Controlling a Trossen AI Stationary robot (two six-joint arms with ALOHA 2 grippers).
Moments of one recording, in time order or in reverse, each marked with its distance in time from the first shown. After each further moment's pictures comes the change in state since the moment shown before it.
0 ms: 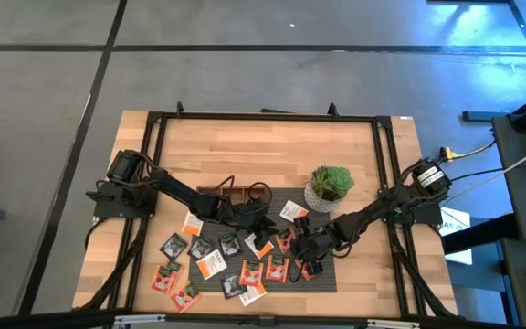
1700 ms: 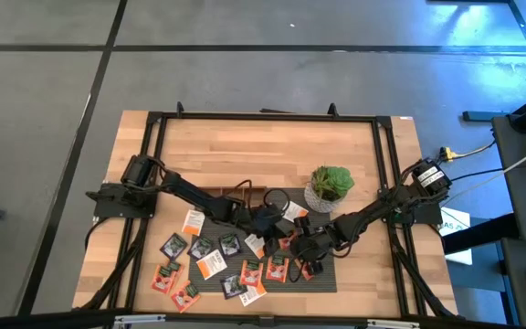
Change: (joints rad) left arm 0.006 0.122 0.198 -0.164 0.097 0.071; right arm 0.000 0.000 0.000 -0.001 -0.003 0.003
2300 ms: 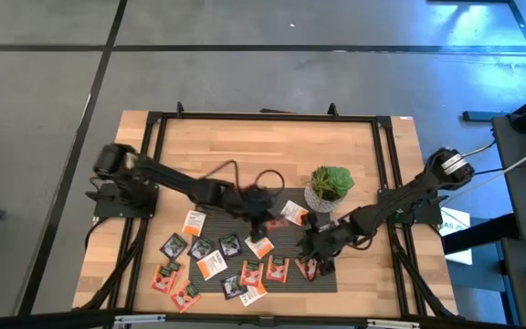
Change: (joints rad) left arm 0.049 -0.277 0.001 -0.399 -0.039 0.224; right arm 0.030 -0.250 -0.003 -0.121 -0.011 -0.046
